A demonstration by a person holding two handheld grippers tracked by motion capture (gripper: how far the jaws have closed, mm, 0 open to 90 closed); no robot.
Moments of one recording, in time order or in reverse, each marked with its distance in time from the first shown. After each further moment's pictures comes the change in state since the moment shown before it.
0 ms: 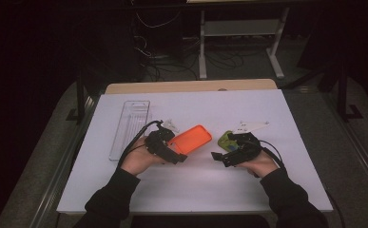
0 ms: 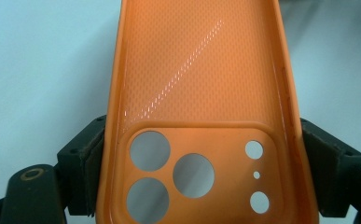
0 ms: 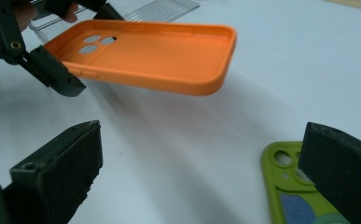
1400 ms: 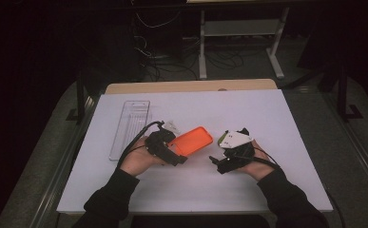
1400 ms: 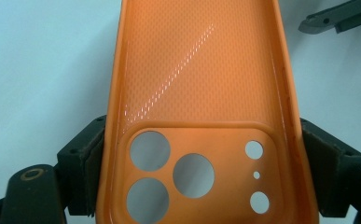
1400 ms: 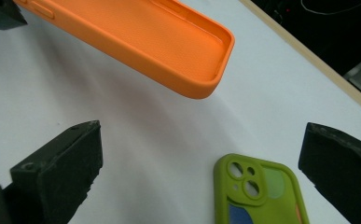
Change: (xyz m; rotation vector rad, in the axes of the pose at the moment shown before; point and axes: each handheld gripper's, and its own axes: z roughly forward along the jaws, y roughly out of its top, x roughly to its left) left arm -0.005 0.001 -0.003 0.017 0.009 0.038; right arm 0.025 -0.005 0.013 0.032 -0.258 -0.361
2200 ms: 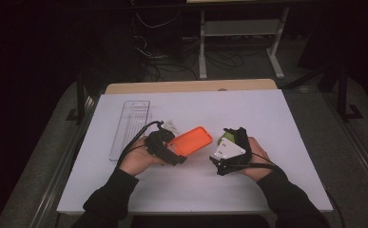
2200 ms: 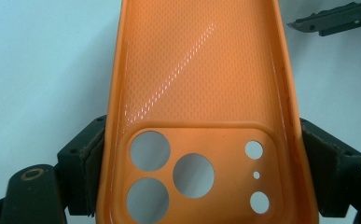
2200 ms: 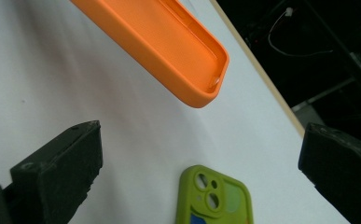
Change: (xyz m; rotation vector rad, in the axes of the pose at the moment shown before) left arm 0.003 0.000 -0.002 0.010 -0.007 0.022; right arm 0.014 0.002 0.000 -0.020 -0.152 -0.303
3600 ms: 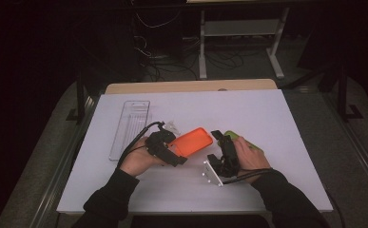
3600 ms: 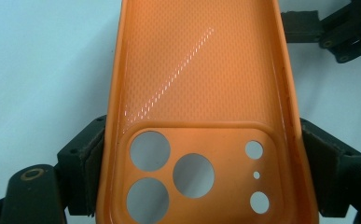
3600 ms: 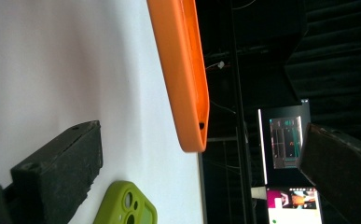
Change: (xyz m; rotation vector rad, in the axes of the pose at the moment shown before) left arm -0.004 0.000 0.002 0.007 0.000 -0.013; right arm 0.040 0.009 0.011 -0.034 -0.289 -0.621
